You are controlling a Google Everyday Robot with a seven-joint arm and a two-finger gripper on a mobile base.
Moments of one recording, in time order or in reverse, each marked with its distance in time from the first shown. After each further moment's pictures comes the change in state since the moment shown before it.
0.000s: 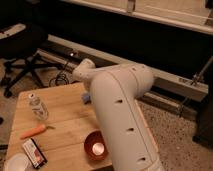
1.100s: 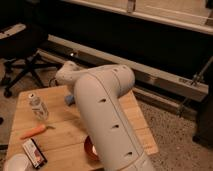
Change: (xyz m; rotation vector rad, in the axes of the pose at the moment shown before) arm -0.048 0.108 -0.012 -0.076 -0.087 -0.140
